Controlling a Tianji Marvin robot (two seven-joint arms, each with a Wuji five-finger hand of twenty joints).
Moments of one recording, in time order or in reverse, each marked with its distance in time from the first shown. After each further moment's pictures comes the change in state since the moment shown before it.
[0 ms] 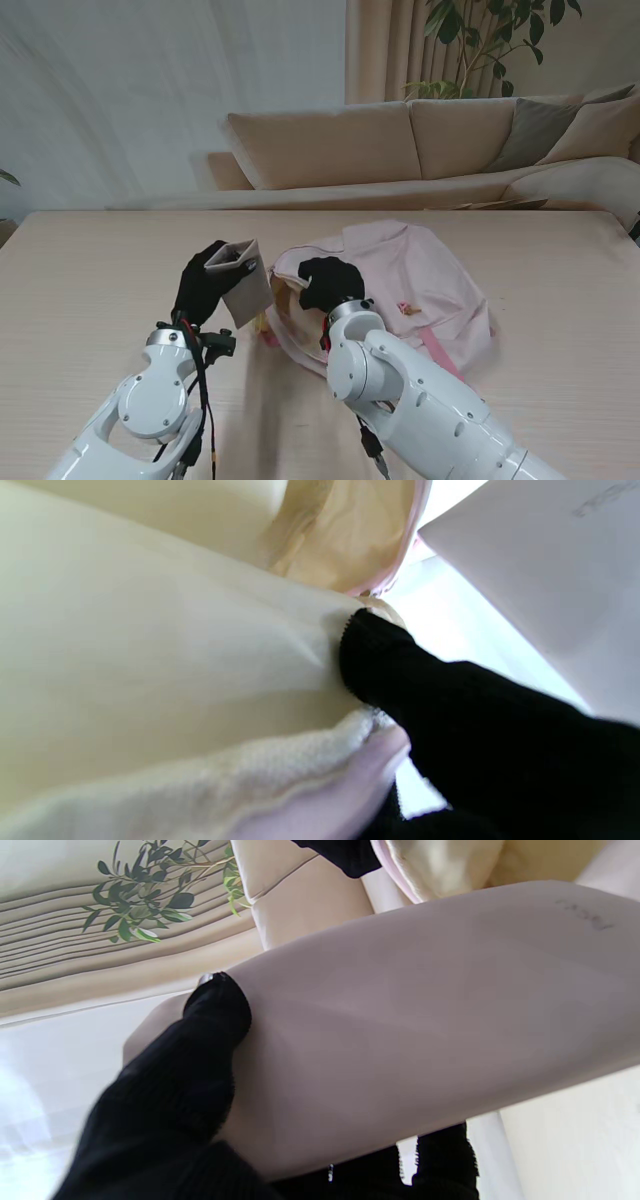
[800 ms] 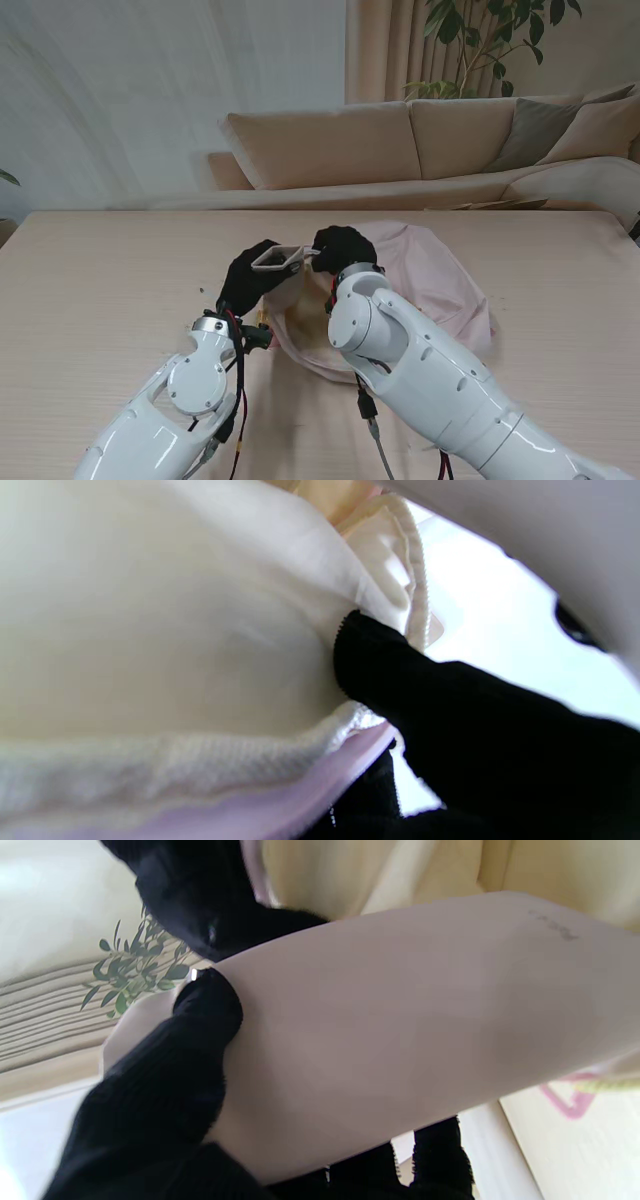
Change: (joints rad) left arm -0.206 -0.032 0.177 0.268 0.055 -0.108 -0.008; right arm 0.102 -0.034 0.056 0.038 0.159 0.107 0.025; left_hand -0.041 -0.024 0.033 -0.038 0.021 -0.141 0.001 0.048 0.064 -0.087 -0.109 0.040 -0.005 -0.066 0.000 0.000 -0.076 -0.048 0.000 0.000; right_hand 0.023 0.012 0.000 0.000 0.000 0.018 0.000 0.025 0.000 0.032 0.001 0.017 0.000 0.038 0.013 0.001 -0.016 0.008 0.016 0.014
